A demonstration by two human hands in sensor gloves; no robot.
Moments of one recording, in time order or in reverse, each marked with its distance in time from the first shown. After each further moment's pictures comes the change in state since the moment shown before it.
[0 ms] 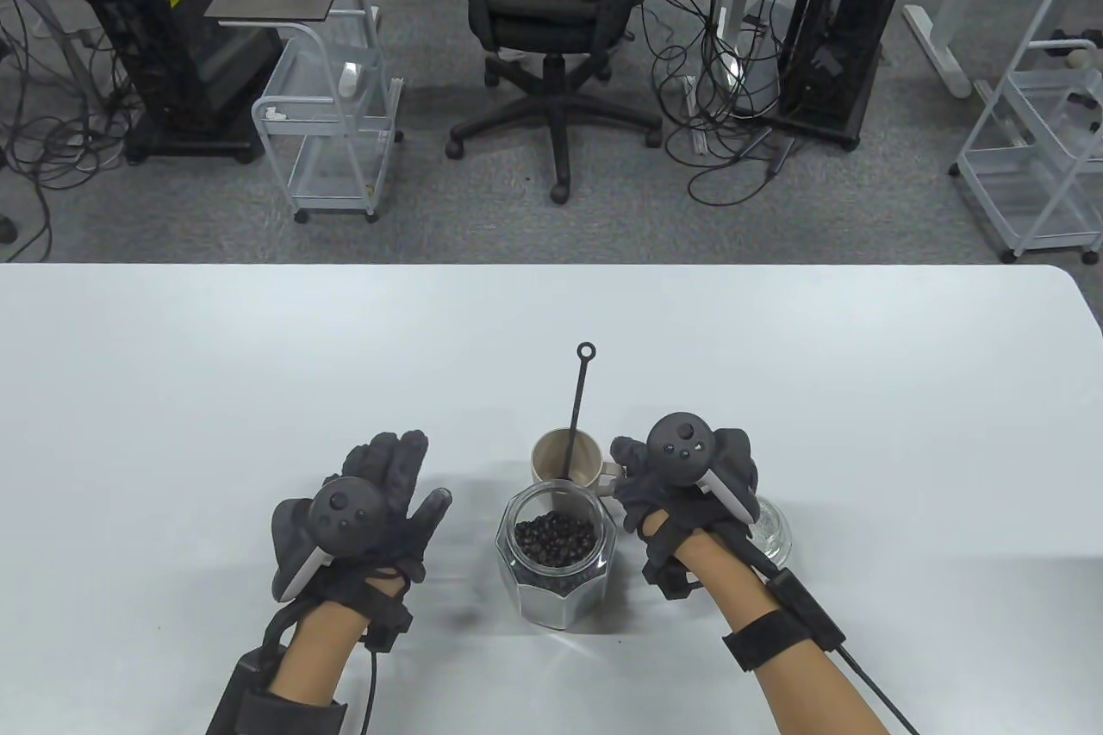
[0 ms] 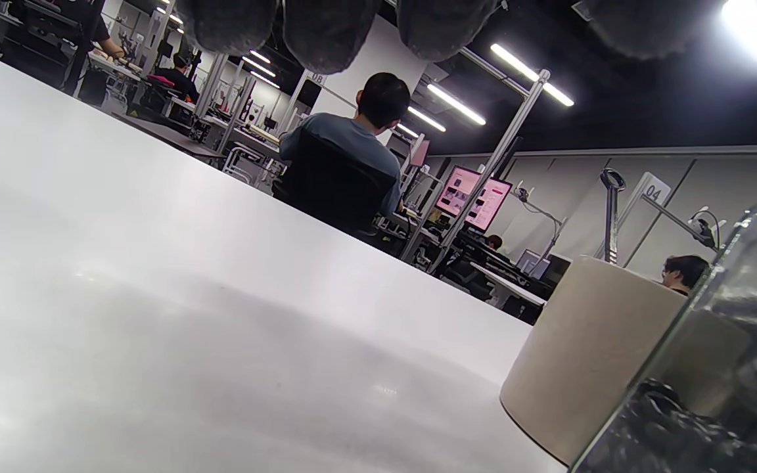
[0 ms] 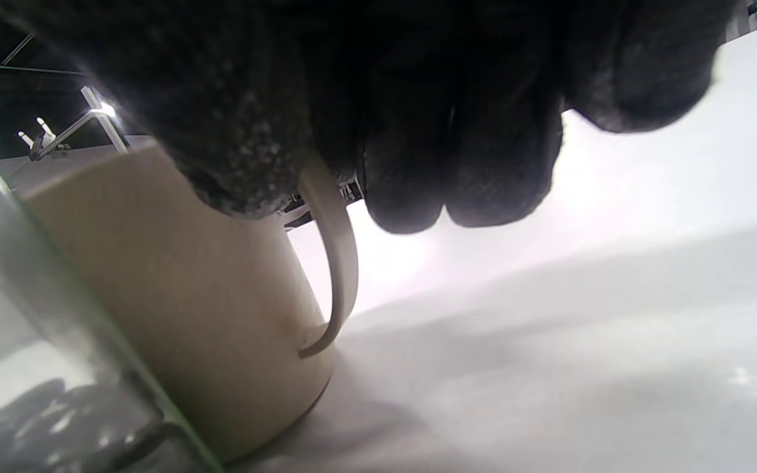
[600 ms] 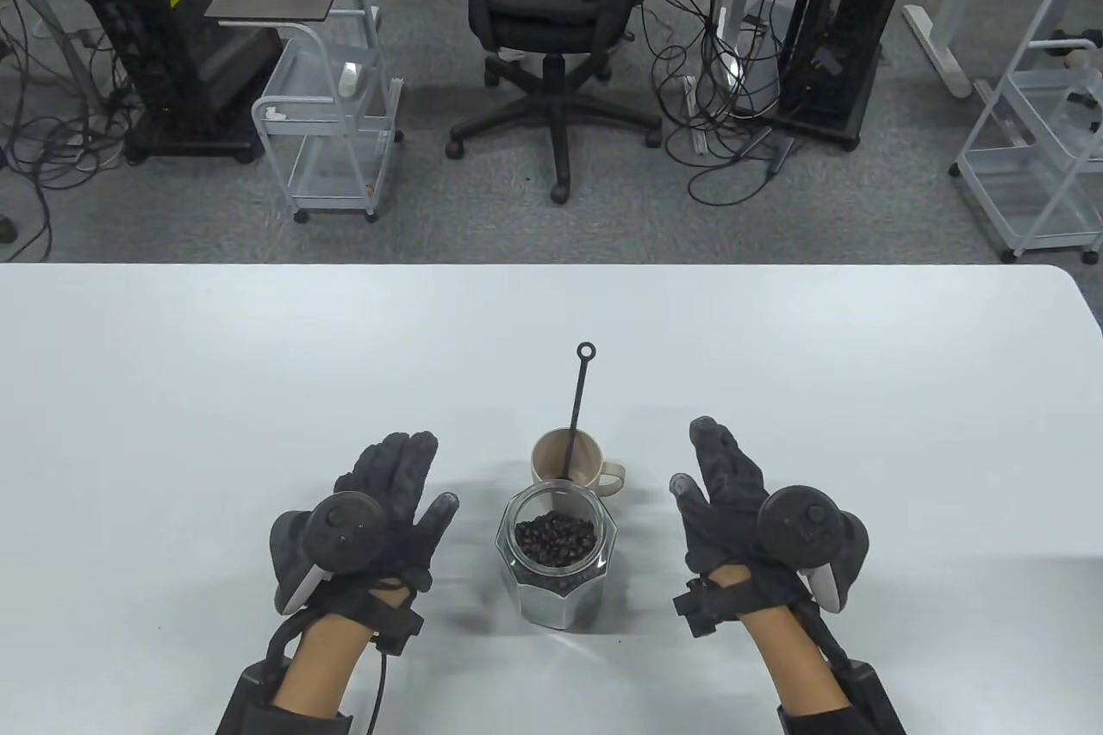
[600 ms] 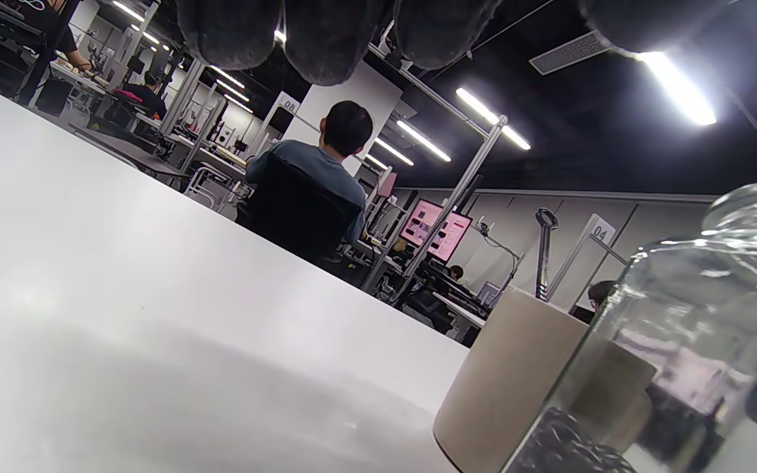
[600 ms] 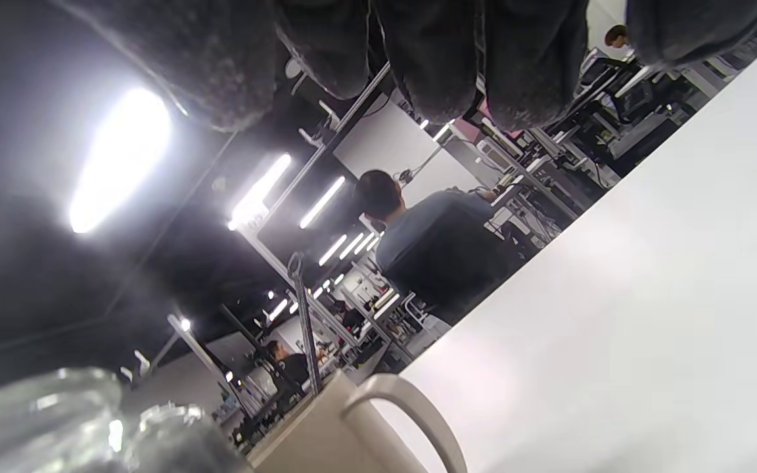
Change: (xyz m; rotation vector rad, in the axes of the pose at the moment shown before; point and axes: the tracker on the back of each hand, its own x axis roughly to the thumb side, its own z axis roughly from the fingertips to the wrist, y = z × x) left_hand 0.012 0.002 0.010 0.076 -0.079 0.061; right_hand -0.040 -0.041 0.079 -0.356 -0.073 -0.396
